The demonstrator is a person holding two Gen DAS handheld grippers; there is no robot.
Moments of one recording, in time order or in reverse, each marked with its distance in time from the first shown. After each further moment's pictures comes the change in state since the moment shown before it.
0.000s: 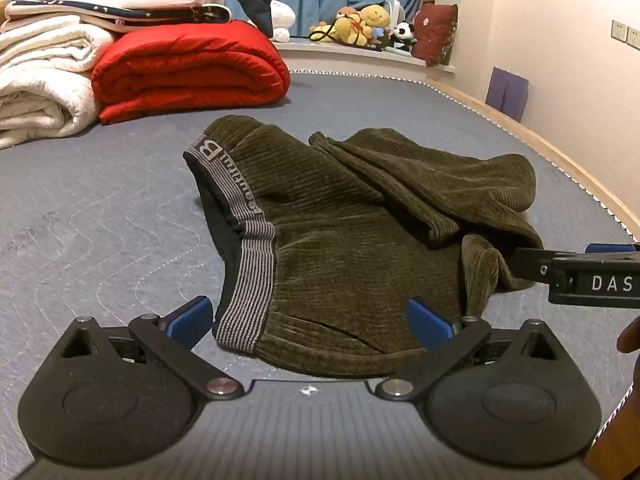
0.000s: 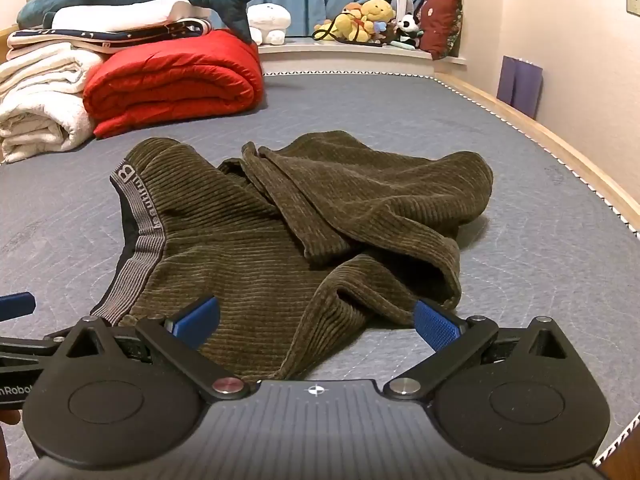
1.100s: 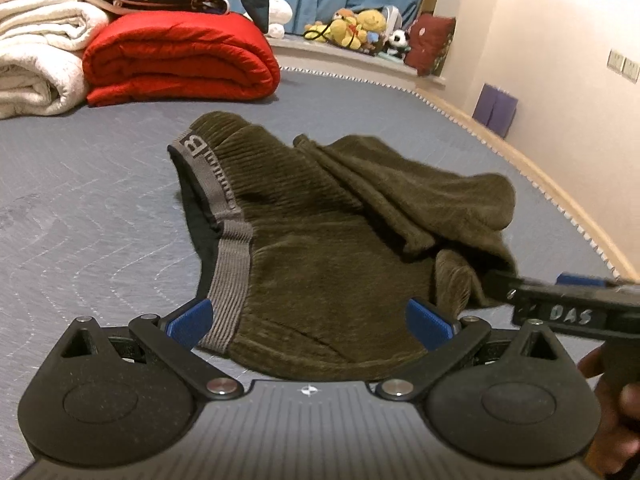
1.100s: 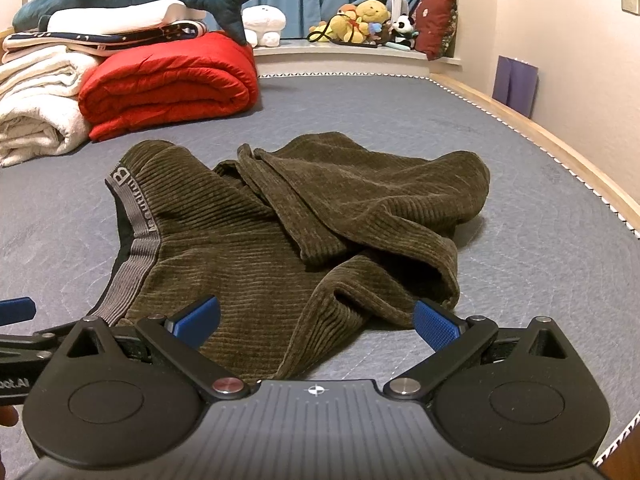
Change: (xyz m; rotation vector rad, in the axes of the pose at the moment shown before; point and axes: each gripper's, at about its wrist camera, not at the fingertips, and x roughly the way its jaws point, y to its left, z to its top) left arm -0.007 0.006 0.011 -0.142 -0.012 -0.138; right arm 0.003 0.000 0.000 0.022 -0.005 -0.023
